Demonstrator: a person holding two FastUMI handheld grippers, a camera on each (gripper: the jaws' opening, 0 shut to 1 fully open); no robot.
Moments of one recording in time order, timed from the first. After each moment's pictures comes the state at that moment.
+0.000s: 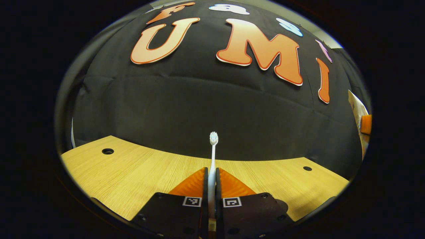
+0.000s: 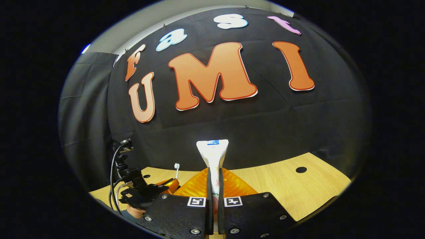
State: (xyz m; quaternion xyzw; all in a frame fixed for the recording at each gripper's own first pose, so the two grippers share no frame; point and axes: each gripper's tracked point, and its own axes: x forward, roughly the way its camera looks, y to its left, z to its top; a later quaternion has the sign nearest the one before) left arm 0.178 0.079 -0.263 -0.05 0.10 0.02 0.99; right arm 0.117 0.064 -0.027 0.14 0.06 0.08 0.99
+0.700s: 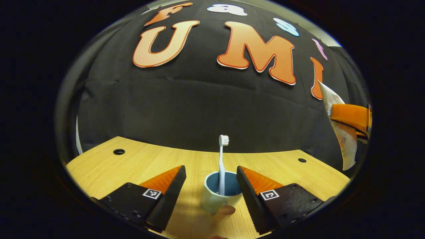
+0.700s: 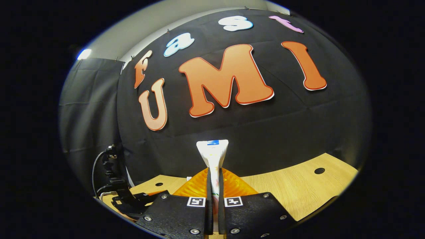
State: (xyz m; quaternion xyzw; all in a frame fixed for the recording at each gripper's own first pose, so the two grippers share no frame) left arm 0.119 0.103 -0.230 -0.03 0.11 0.02 0.99; right arm 0.135 0.109 -0.010 0.16 0.02 0.12 0.98
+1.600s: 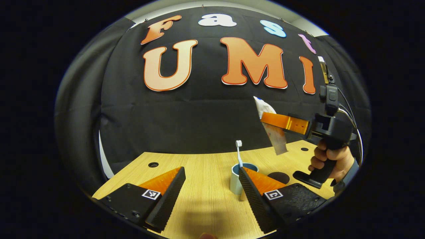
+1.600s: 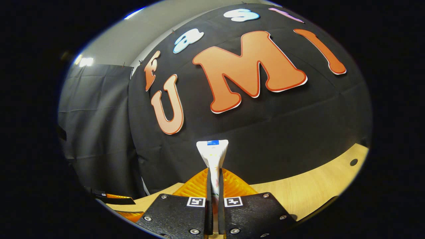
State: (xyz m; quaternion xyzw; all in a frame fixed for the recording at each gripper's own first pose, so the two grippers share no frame) left arm 0.015 0.155 -0.174 0.05 0.12 0.04 0.99; right arm 0.202 0.212 -0.012 0.22 0.00 0.21 0.95
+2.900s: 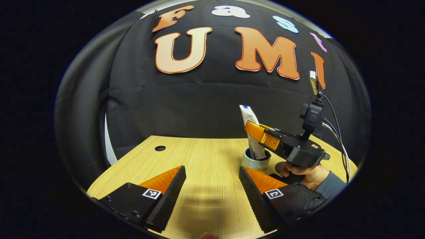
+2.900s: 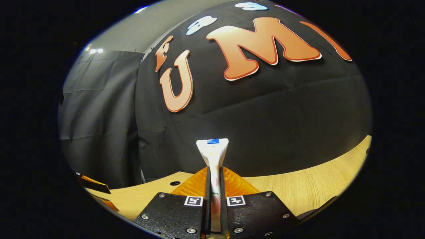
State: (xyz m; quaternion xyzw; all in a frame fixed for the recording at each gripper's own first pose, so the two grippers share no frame) left arm 0.005 0.176 -0.208 0.01 0.16 0.07 0.98; right arm 0.232 0.272 -0.089 0.16 0.00 0.24 0.96
